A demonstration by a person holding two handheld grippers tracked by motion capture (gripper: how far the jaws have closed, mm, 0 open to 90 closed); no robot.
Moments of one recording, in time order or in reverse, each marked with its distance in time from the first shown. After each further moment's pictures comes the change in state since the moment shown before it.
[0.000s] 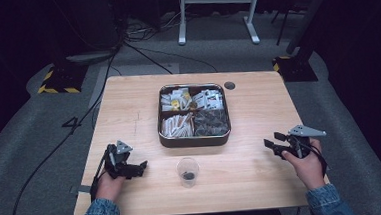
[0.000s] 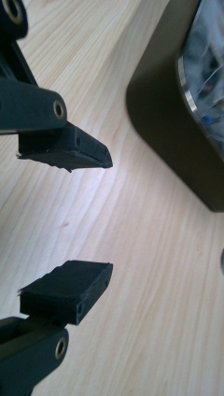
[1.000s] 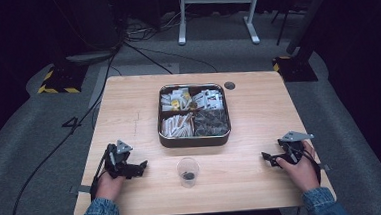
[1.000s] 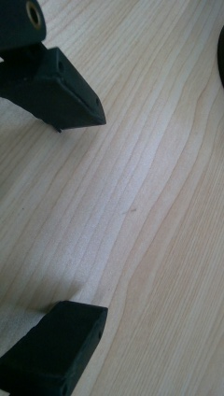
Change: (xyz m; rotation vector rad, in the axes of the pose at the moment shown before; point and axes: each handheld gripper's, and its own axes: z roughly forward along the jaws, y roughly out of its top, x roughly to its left) left arm 0.000 0.001 0.001 -0.002 -0.001 -0.001; right arm -0.011 -0.029 0.025 0.169 -0.005 -0.090
